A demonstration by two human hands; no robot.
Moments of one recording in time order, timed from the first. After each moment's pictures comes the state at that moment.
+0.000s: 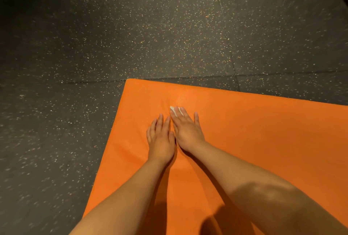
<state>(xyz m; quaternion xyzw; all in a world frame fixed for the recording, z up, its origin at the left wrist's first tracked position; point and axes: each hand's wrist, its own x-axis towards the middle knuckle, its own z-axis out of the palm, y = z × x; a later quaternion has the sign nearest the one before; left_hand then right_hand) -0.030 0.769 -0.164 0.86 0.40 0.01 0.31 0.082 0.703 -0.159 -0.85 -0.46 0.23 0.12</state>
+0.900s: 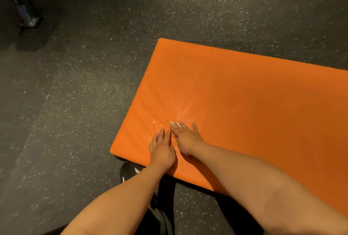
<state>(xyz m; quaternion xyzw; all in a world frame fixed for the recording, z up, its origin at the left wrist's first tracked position) -0.263 0.596 -0.116 0.81 0.49 -0.12 0.28 -0.130 0.554 -0.118 -0.75 -0.54 0.38 0.00</state>
